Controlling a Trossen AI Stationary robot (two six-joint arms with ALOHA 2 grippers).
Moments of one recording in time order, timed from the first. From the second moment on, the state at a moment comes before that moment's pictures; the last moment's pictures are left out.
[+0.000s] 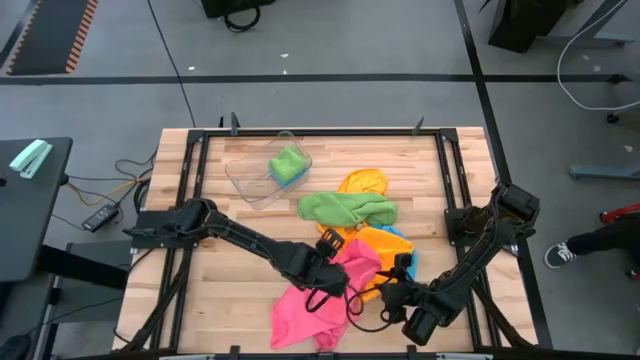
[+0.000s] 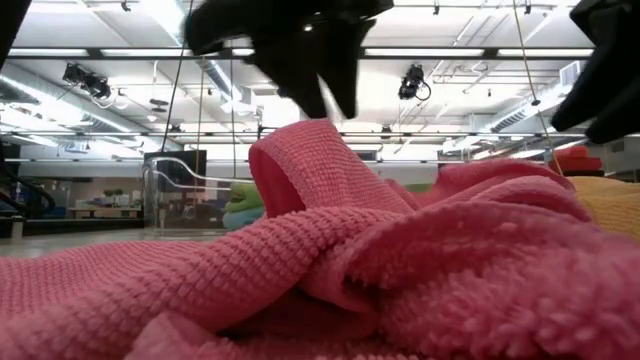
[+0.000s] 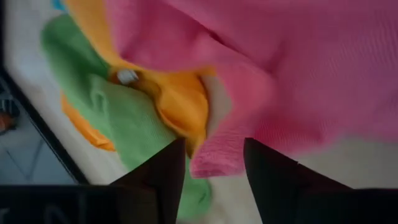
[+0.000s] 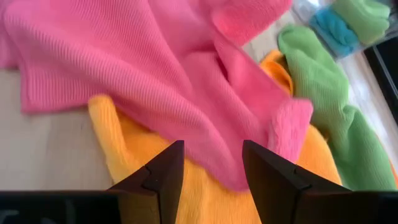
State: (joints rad) left arm -0.39 2.16 1.92 -1.13 -0.53 0.44; right arm 0.88 1.78 1.09 -0.72 0.85 0.76
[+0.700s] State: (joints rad) left arm -0.28 2.27 1.92 -1.32 -0.40 0.13; right arm 0.88 1.78 1.09 -0.70 0.85 0.73
